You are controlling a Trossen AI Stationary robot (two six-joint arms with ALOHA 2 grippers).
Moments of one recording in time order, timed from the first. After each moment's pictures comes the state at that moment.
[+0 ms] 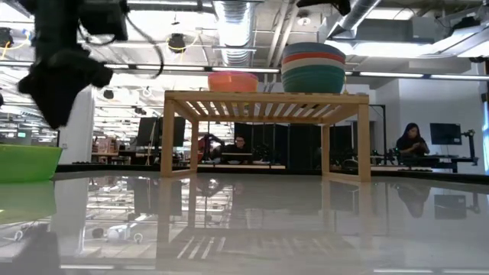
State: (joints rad) left arm 0.27 0.93 0.70 -1.12 0.02 -0.71; right arm -0.16 1.25 1.44 -0.62 0.16 0.37
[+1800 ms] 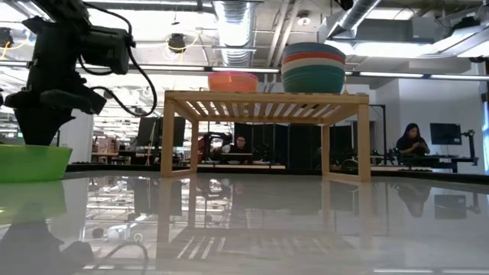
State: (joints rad) left arm 0.26 1.06 0.58 -1.08 -0.03 -0.77; right arm -0.06 1.25 1.44 -0.64 0.19 0.44
